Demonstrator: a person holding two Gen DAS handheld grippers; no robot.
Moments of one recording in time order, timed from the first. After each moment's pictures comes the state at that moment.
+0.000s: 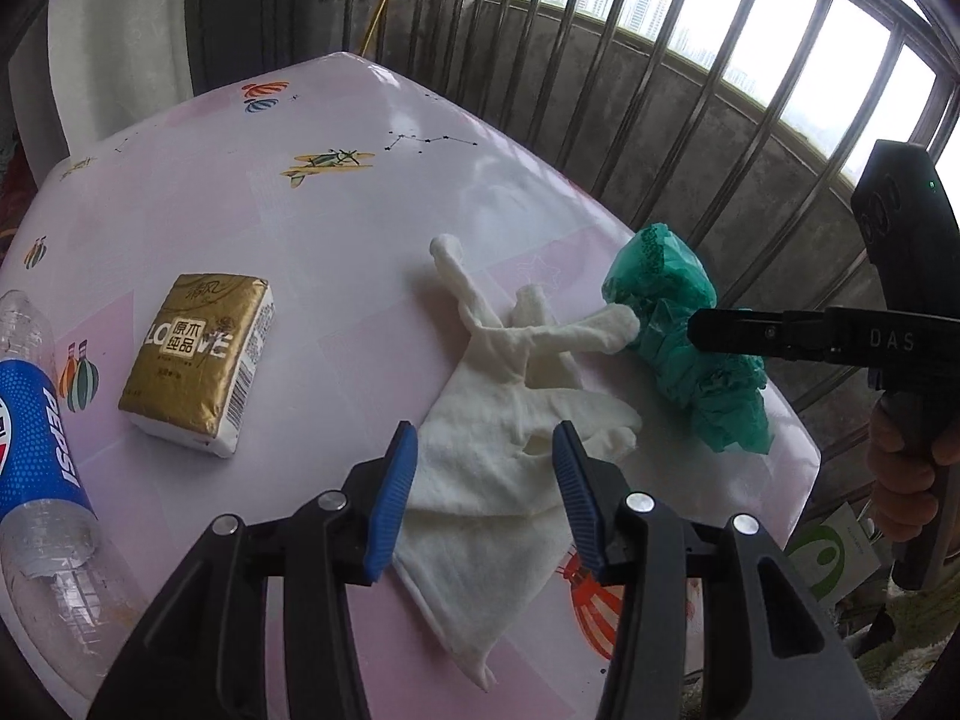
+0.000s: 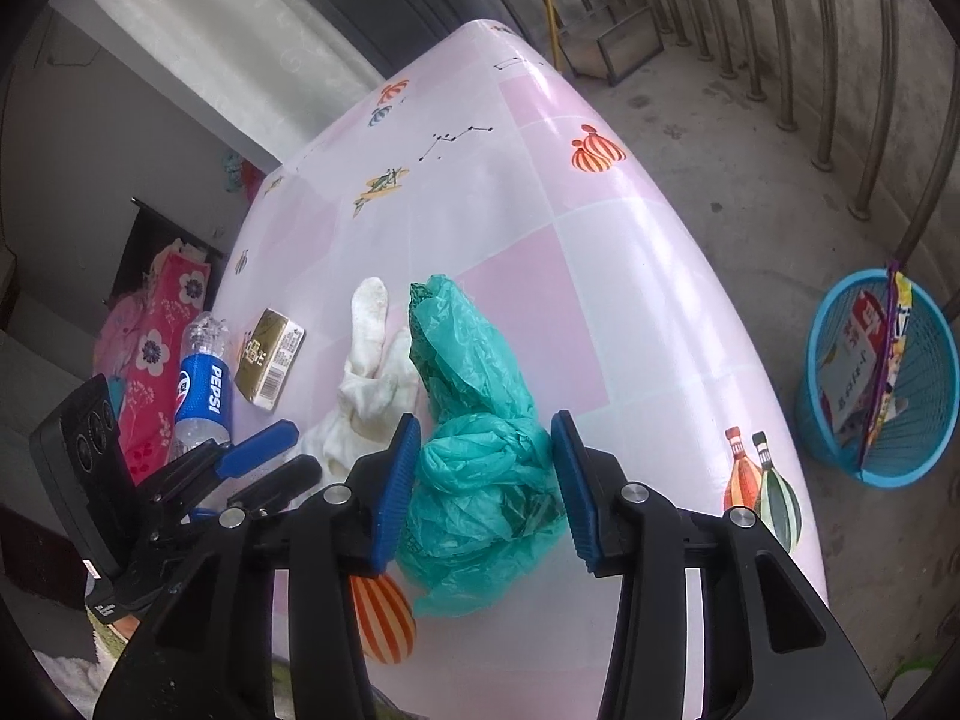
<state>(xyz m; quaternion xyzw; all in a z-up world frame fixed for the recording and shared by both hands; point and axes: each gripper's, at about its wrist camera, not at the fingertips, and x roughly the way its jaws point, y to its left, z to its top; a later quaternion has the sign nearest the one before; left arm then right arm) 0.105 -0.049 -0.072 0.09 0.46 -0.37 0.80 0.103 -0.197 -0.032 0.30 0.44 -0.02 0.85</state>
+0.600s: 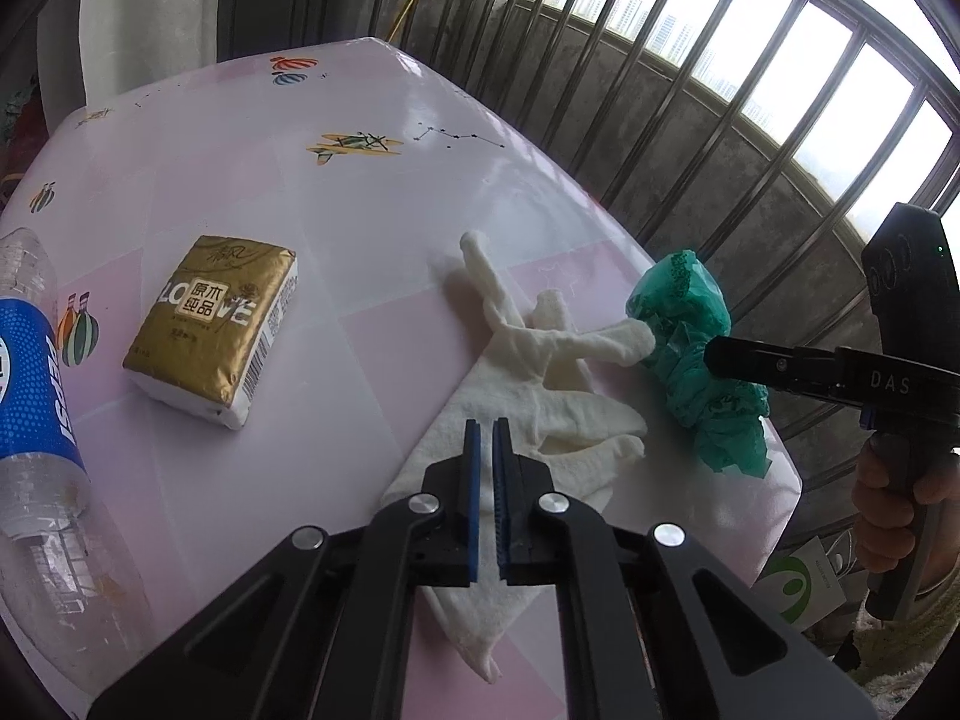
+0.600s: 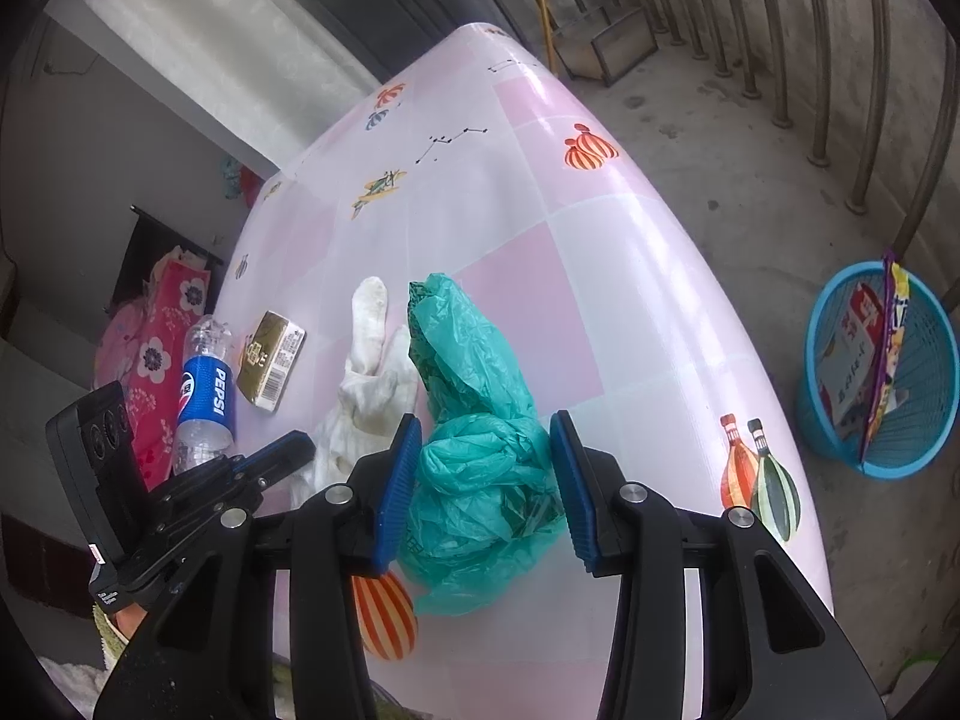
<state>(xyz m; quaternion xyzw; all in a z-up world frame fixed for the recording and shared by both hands) 0.108 -0.033 -0.067 0.03 0.47 -0.36 0.80 0.099 -0.197 -0.031 0.30 0.44 -0.02 0.85</state>
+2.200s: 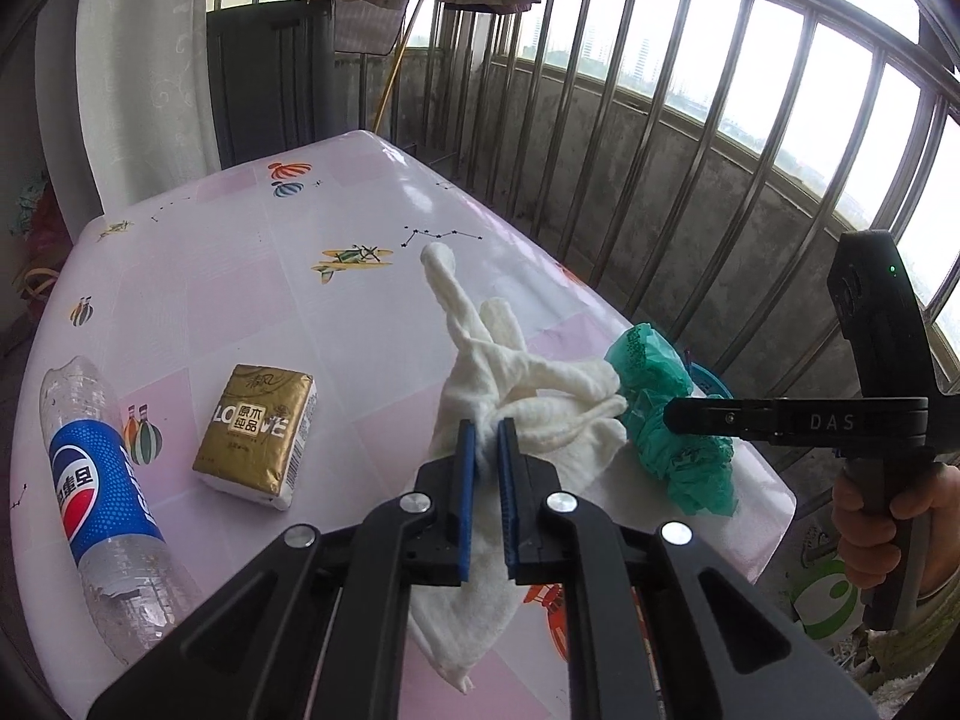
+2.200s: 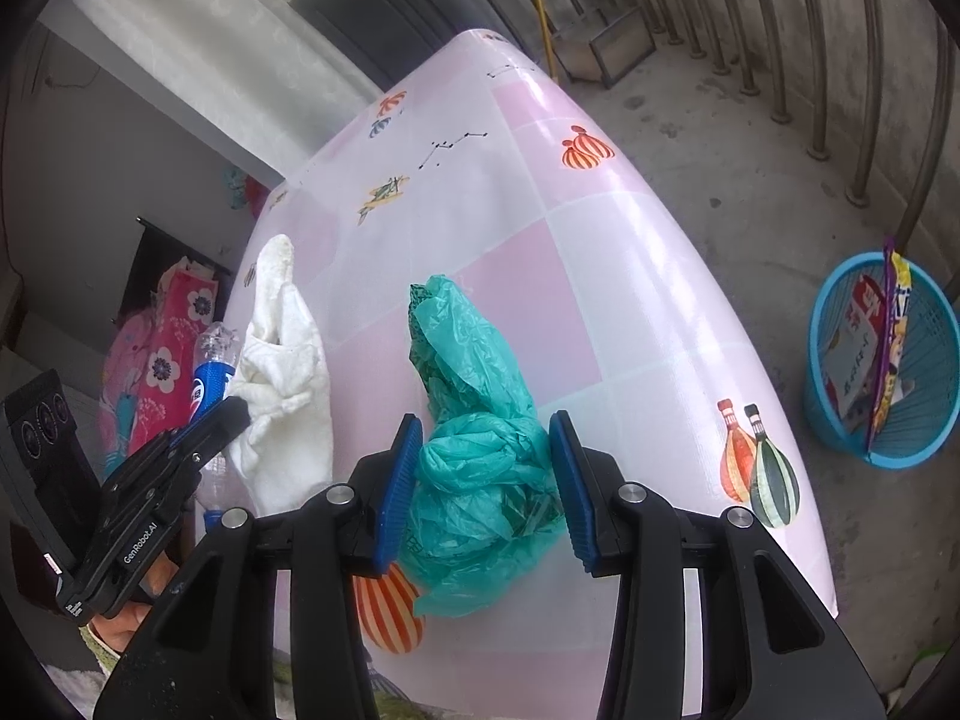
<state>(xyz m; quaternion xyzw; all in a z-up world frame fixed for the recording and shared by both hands) 0.094 -0.037 -0.012 0.08 0.39 -0.35 0.85 0.094 -0.201 -0.030 0.31 0.43 -0.02 0.85</state>
